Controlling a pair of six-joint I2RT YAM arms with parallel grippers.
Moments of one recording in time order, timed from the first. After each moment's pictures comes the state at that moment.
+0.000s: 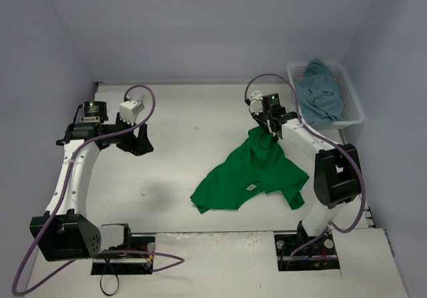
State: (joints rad) left arm 0.07 1.24 1.22 -0.94 0.65 0.37; right arm 0.32 1.70 1.19 -0.32 0.17 -0.49
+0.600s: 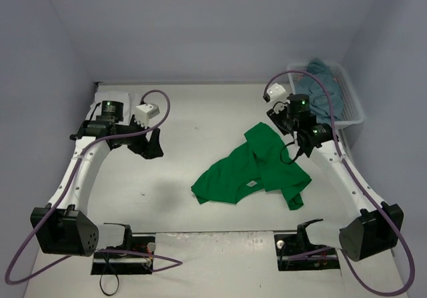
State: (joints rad) left arm -0.06 1.27 1.22 -0.95 0.62 0.36; right arm 0.30 1.26 1.11 -0.44 0.24 -0.53
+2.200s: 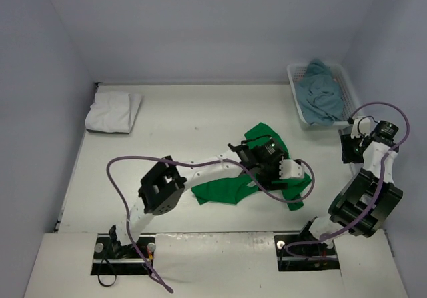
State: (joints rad) left arm -1.11 2.13 1.82 -0.54 0.26 0.52; right arm -0.67 1.47 1.01 -0.56 -0.26 -0.66
